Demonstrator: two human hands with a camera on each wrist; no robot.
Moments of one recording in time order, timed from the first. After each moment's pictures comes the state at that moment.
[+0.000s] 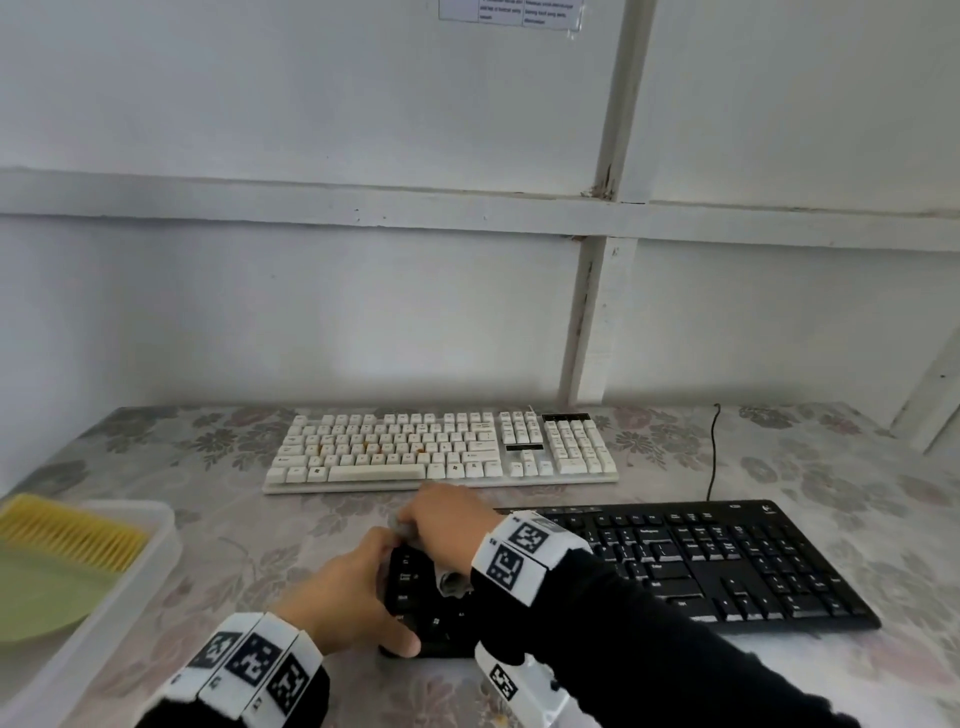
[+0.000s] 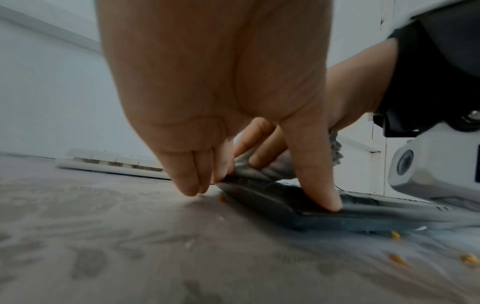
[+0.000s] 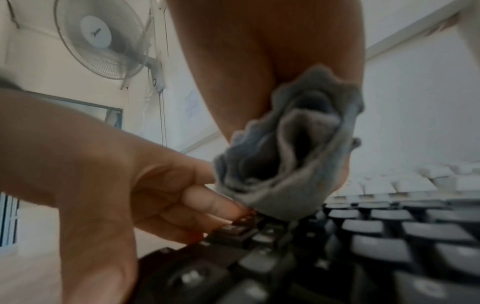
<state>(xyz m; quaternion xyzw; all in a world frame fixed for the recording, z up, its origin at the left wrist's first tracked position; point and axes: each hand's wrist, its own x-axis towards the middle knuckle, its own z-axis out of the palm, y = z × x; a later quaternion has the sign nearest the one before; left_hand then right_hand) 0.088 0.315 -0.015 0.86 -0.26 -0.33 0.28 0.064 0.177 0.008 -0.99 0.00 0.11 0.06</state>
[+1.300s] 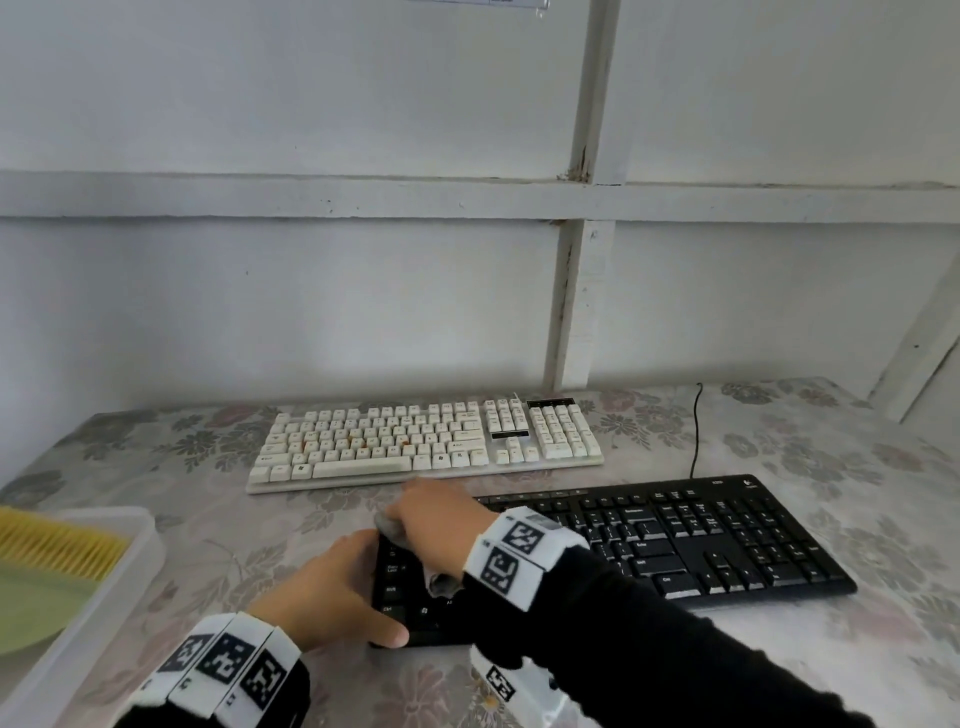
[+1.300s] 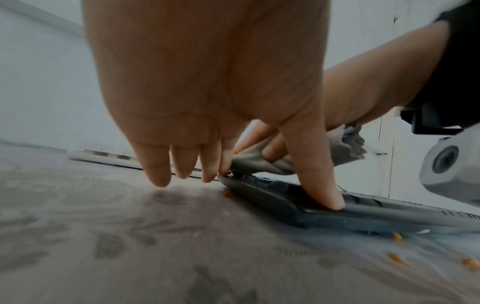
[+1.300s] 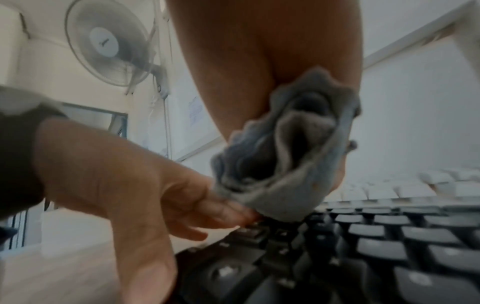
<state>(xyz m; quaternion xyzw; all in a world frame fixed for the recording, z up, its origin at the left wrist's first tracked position) 0.073 0.312 0.000 0.84 -0.27 -0.35 0.32 0.049 0.178 0.012 -0.99 -0.02 0.09 0.06</state>
